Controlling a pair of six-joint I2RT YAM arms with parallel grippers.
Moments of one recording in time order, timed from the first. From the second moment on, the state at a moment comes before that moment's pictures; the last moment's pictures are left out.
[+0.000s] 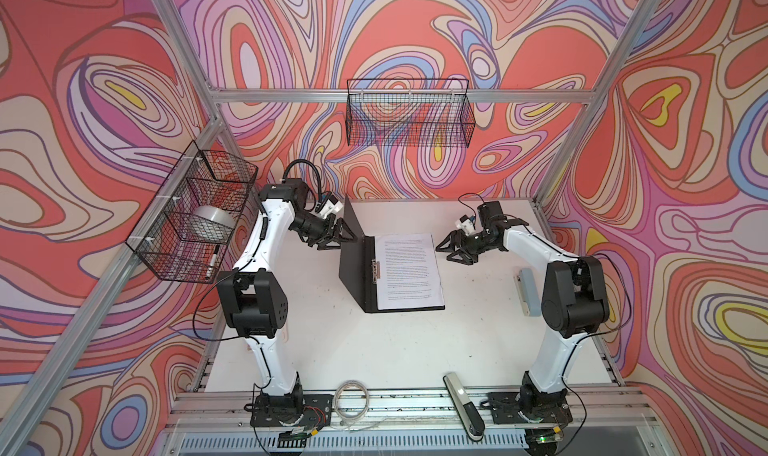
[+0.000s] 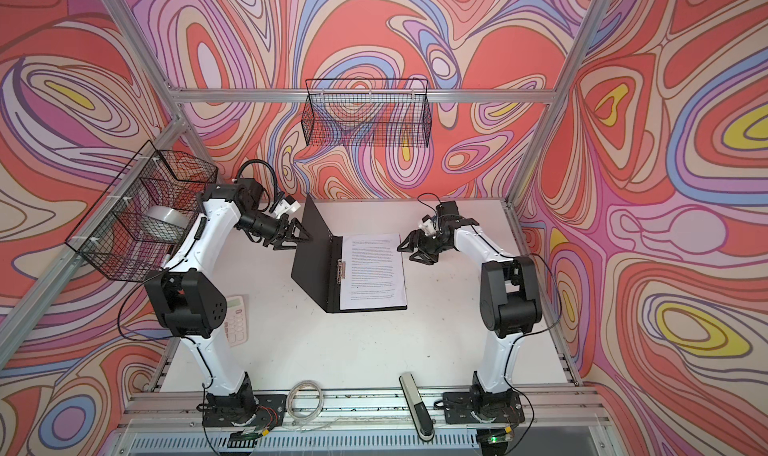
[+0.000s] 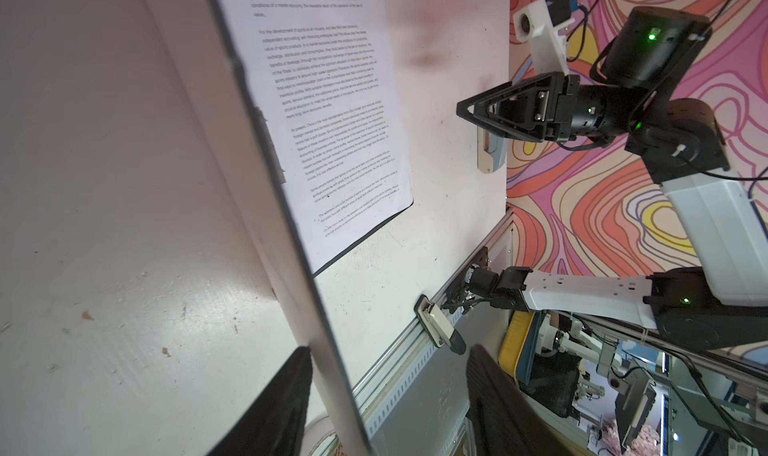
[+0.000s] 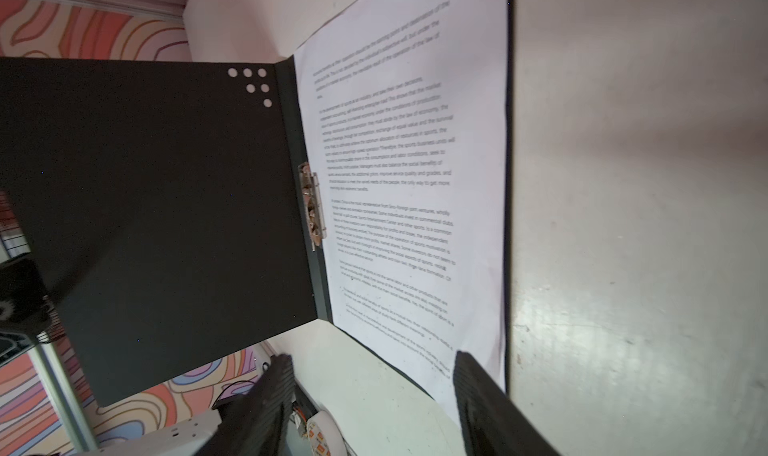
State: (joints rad) left arm -0.04 1.91 1.92 -1.46 0.86 0.05; right arm 0.14 1.89 1.42 -0.63 -0.81 0.51
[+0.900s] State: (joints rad) left arm -0.22 1.93 1.87 -1.23 0.95 -0.06; right arm 0.24 1.98 1.18 0.53 -1.17 1.38
